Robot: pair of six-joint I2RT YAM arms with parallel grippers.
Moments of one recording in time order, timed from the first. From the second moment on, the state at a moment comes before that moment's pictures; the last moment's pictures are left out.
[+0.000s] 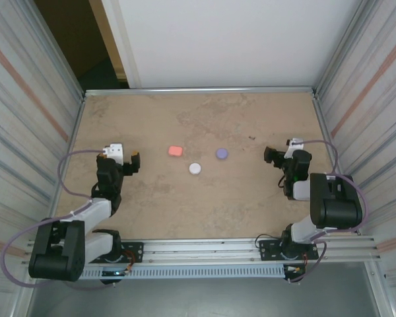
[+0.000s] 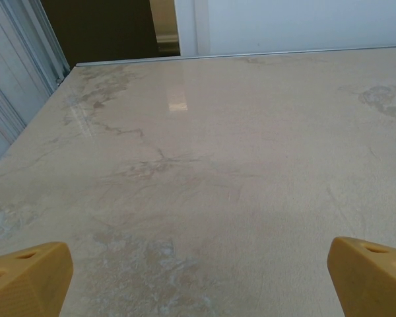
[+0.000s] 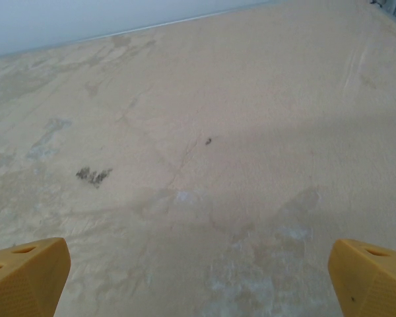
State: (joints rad) left arm -0.10 1.16 0.25 0.61 -0.17 0.05; right arm -0.07 1.53 0.36 0.80 -0.06 0.13
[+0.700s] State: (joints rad) left arm -0.05 1.50 0.24 0.94 0.01 0.11; right arm -0.05 1.54 0.40 0.72 -0.03 0.12
